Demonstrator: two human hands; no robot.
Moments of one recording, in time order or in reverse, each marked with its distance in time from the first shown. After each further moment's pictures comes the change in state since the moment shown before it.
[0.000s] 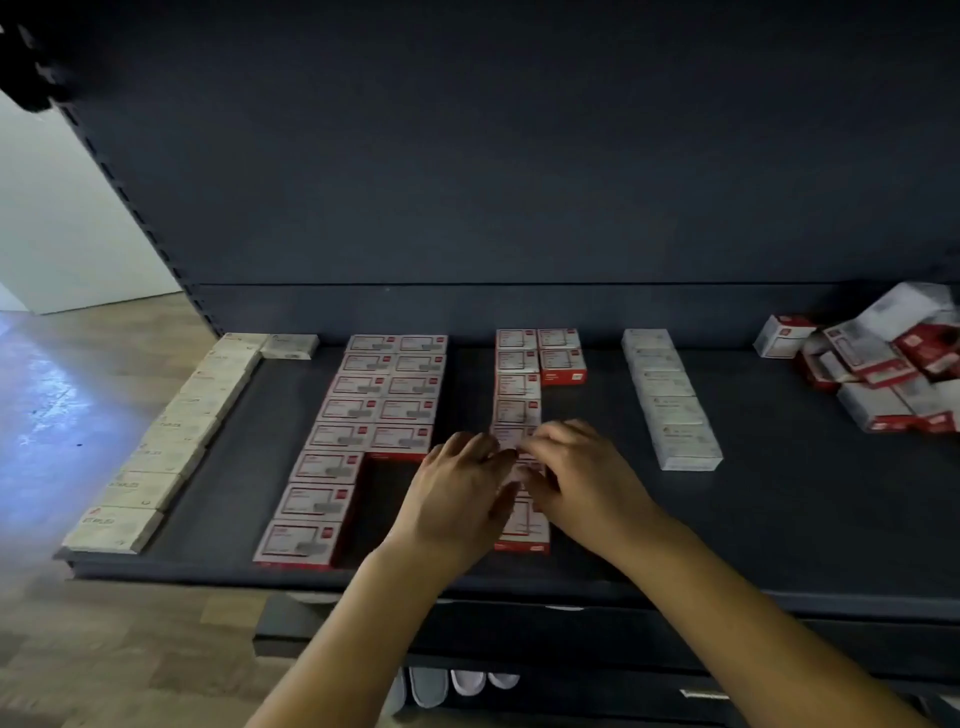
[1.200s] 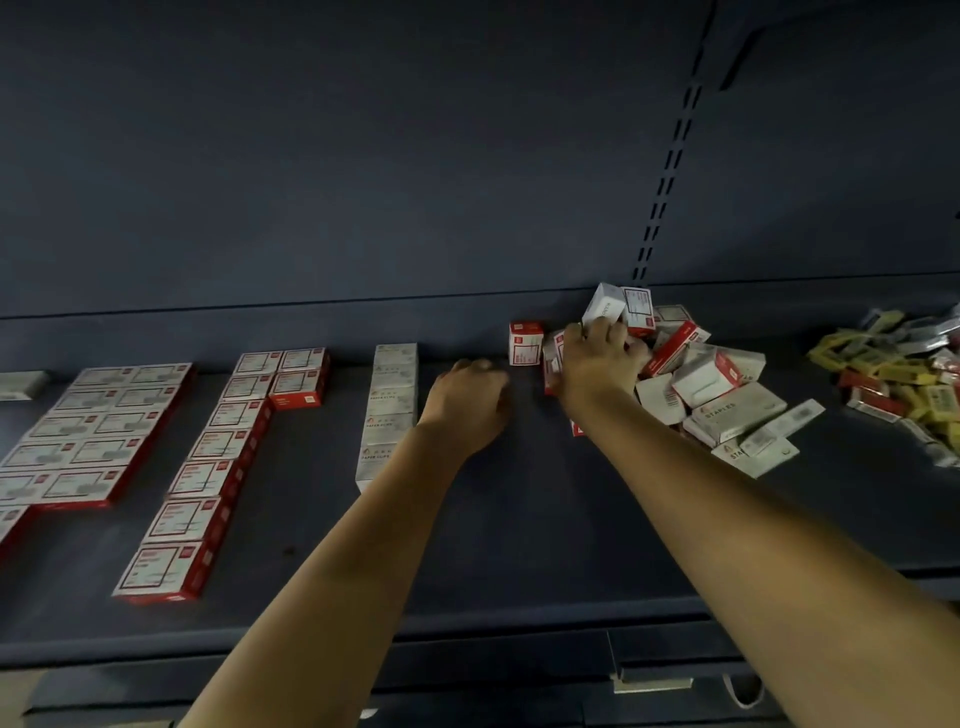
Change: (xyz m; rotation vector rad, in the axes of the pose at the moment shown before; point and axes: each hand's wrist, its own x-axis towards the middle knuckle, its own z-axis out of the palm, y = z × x) left_hand 0.230 0.221 0.103 0.047 -0.164 -0.097; right_hand -0.028 0.298 -0.128 -0.578 -0.005 0.657
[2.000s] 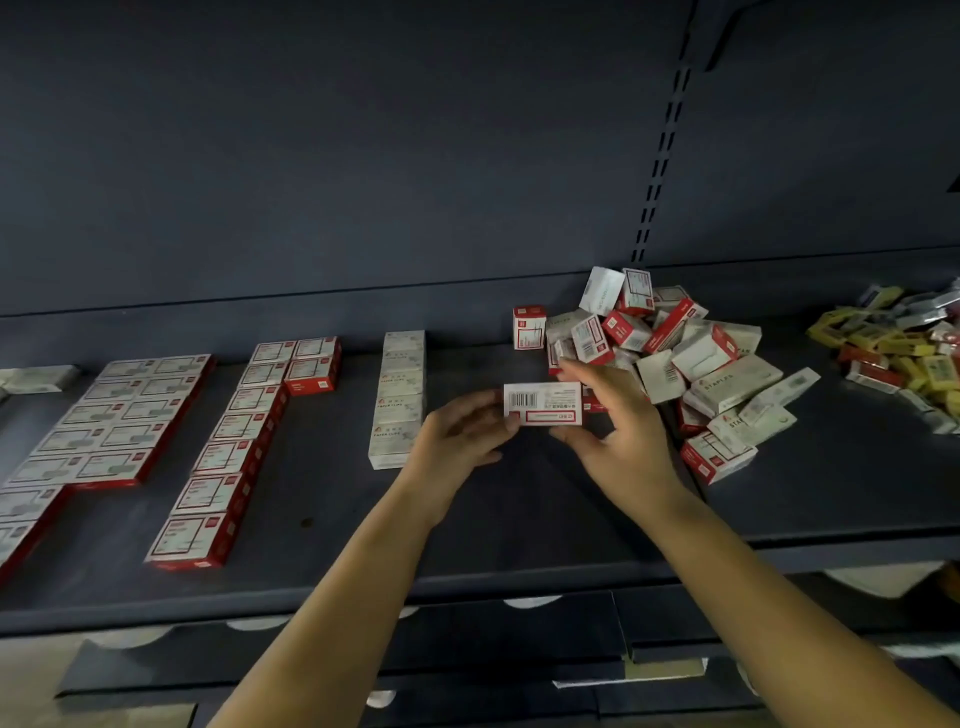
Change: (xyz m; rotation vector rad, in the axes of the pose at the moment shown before) left_hand -0.089 0.009 0.005 -1.401 0.008 -0.299; right_hand -0.114 0.027 0.003 1.071 0.435 -0.423
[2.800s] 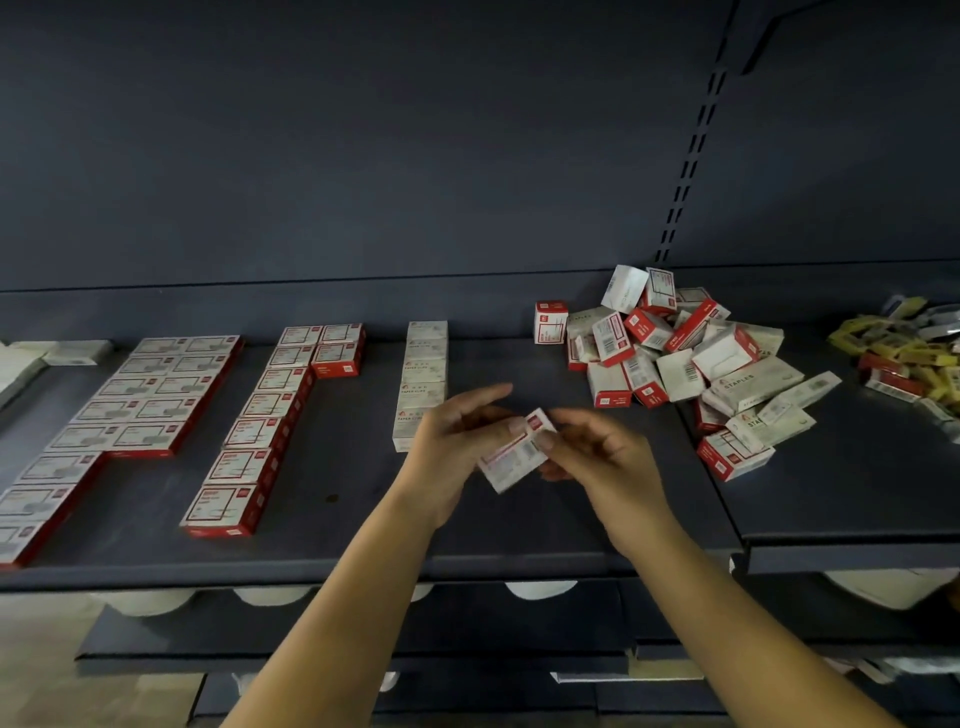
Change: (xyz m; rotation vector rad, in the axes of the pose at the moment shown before) left_hand -0.027 0.008 -0.013 -0.156 0.004 0.080; right_hand -0.023 -0.053 0.013 0.715 -0.107 0.606
